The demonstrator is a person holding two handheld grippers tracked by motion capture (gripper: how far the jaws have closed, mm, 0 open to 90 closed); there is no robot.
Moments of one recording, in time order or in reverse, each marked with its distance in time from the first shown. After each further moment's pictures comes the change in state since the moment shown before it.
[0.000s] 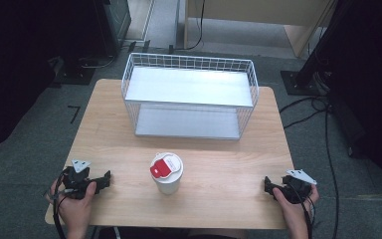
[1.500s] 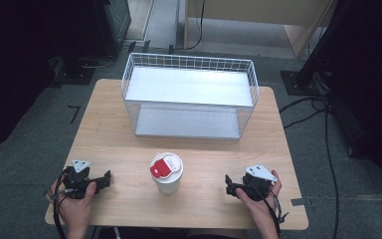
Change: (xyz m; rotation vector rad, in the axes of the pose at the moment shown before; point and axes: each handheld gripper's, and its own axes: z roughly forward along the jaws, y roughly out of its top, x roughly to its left) left arm 0.000 0.000 0.000 0.001 0.002 -0.003; right arm 0.123 0.020 -0.028 -0.095 0.226 -0.188
